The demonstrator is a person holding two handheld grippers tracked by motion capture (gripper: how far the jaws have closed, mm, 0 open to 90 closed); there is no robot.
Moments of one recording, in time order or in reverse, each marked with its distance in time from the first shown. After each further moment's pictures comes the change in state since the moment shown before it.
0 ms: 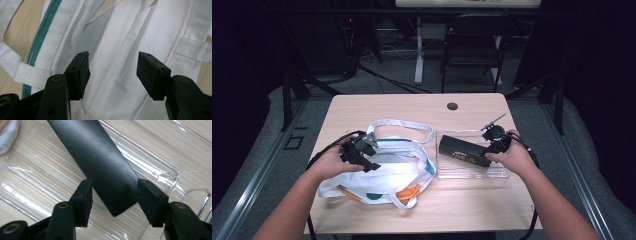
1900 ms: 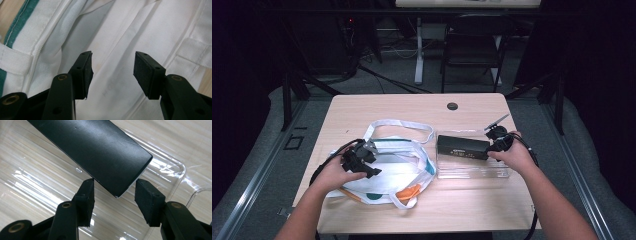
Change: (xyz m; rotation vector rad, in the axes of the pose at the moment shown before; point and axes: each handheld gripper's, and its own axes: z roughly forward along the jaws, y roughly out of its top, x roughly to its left) left arm -0.017 -0.012 0.016 -0.002 0.046 -0.114; right arm -0.025 -0.001 0.026 0.050 0.053 0.058
